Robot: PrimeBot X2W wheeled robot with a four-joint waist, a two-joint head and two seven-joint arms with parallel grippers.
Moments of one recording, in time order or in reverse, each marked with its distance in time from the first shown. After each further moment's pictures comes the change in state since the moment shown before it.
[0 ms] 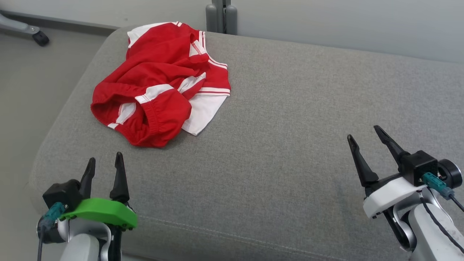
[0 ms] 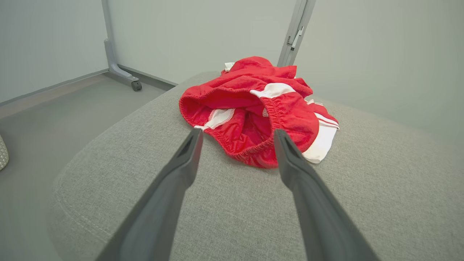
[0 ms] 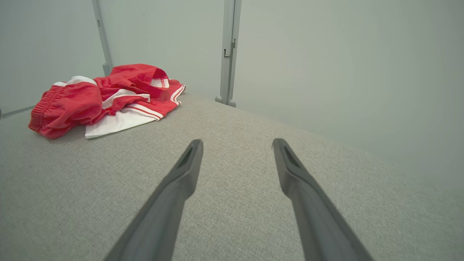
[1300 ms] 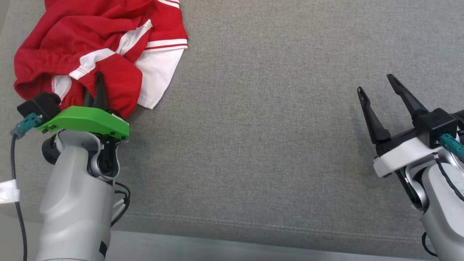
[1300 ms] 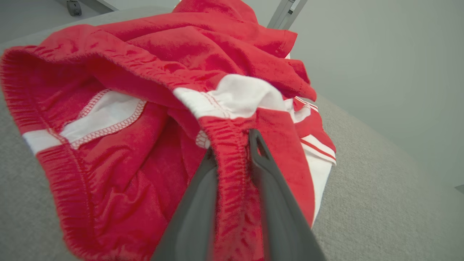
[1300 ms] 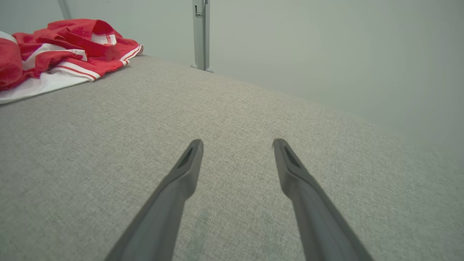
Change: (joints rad) left arm -0.508 -0.040 0.010 0.371 -0.322 -0.039 0.042; right arm -0.170 -0.066 -0.004 -0.063 -0.042 0.020 0.009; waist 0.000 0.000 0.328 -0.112
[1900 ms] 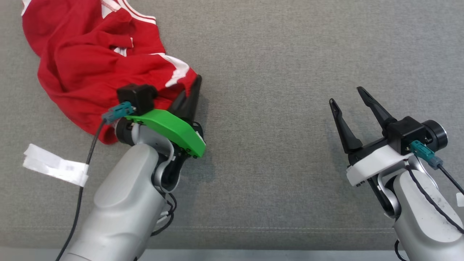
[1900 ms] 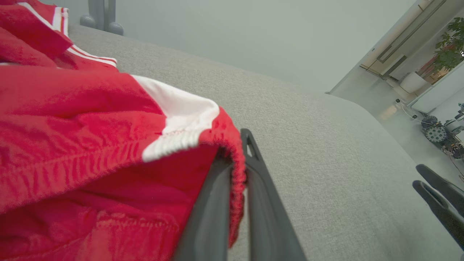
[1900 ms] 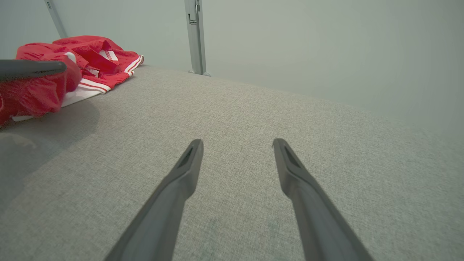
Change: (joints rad) left arm -0.022 0.006 -0.495 -0.142 -0.109 -0.033 0.012; right arm -0.005 0.091 0.049 0.057 0.010 0.000 -0.008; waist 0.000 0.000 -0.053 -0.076
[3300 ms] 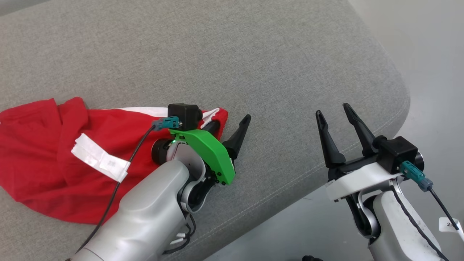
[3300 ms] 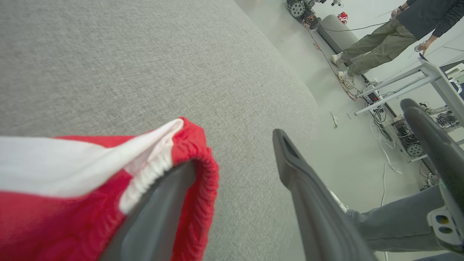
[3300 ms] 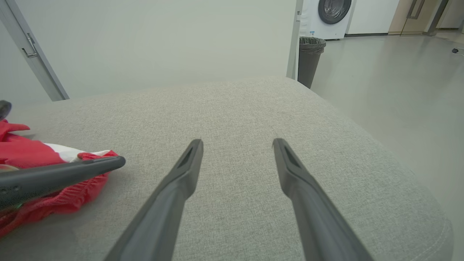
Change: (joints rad) left arm -0.058 0.026 -0.421 -0.012 -0.289 0.100 0.063; right arm 0.111 0.161 -0.035 -0.086 0.065 -0.047 -0.008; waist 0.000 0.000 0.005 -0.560
